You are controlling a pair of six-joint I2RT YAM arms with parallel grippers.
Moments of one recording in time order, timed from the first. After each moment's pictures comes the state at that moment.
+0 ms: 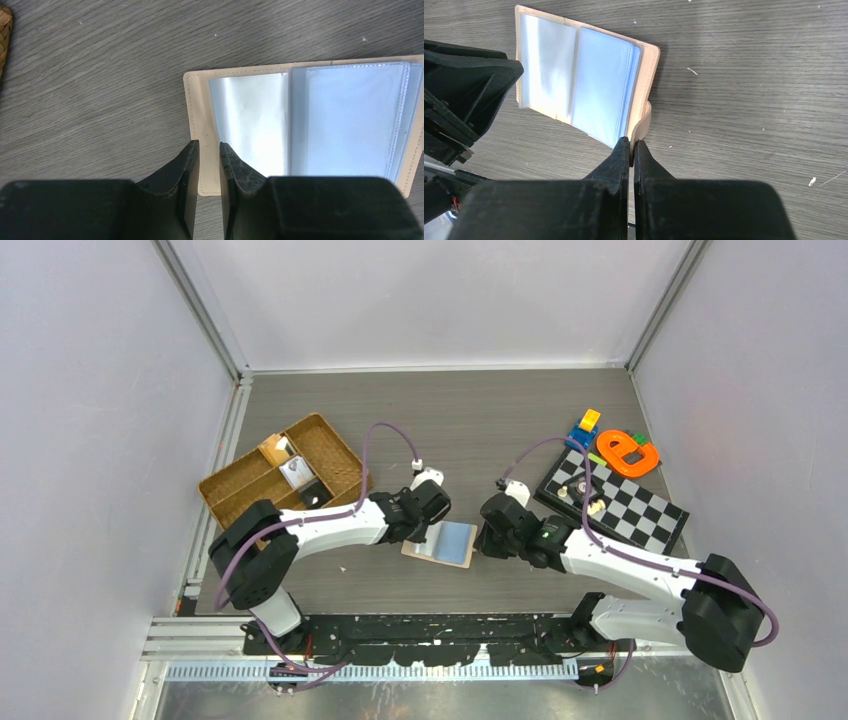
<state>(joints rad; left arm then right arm) -0.96 1.63 0.97 -0.42 -0.38 -0.50 0.88 1.13 0.62 -0.41 0.20 0.94</state>
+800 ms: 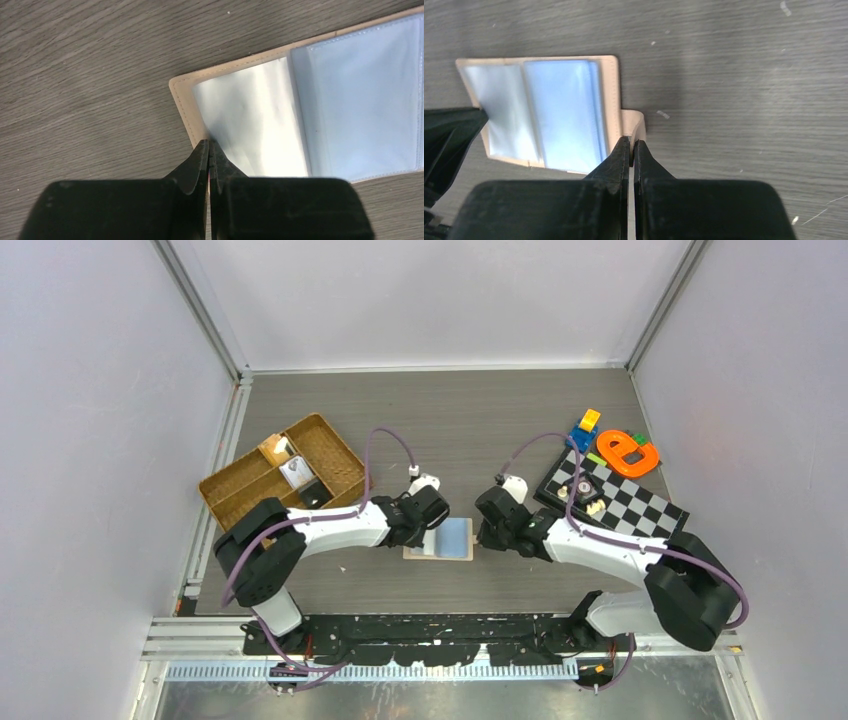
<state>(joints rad) -0.96 1.66 0.94 -0.42 -0.38 -0.53 0.81 1.29 0.62 -0.31 0.25 0.90</state>
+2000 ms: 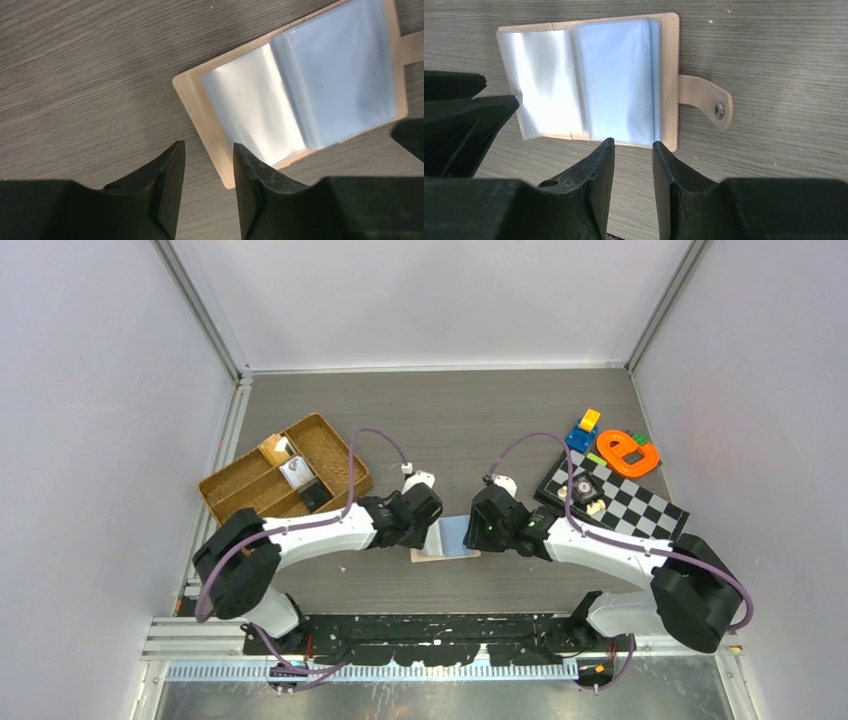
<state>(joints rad) -0.96 1.57 0.91 -0.42 -0.32 -0.57 0.83 1.27 0.65 -0.34 0.13 0.83</state>
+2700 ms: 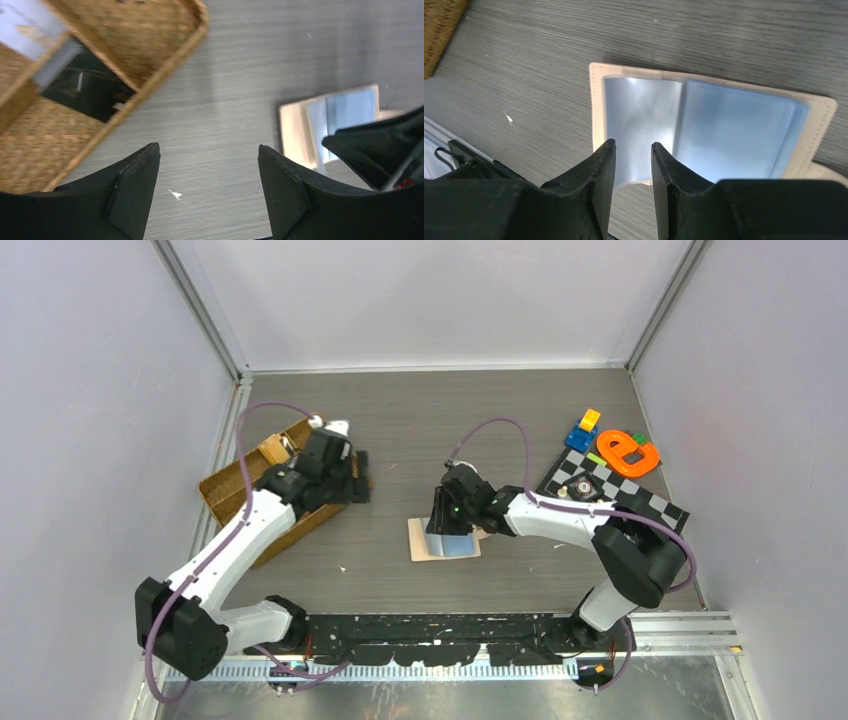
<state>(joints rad) -0.53 1.18 1.00 -0.71 -0.15 -0.43 0.84 1.58 0.87 -0.19 -0.04 0.81</state>
